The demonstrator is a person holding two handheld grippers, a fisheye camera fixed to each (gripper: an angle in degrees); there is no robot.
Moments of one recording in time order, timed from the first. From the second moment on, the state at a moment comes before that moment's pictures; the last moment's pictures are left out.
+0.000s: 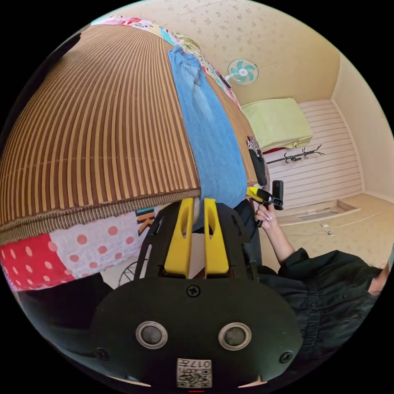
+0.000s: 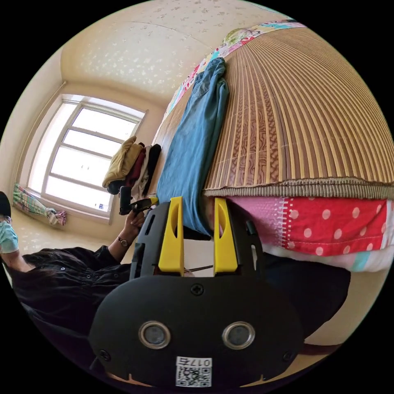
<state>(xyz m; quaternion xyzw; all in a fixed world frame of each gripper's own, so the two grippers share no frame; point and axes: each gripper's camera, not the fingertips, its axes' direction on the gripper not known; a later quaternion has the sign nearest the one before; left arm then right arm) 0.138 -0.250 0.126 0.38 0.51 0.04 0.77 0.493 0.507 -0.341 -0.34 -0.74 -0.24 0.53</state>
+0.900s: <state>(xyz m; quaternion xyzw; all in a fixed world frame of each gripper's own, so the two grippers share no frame) 0.067 0.137 -0.216 0.75 0.44 0.29 0.39 0.774 0.258 -0.706 0.08 -0.90 -0.26 0.35</state>
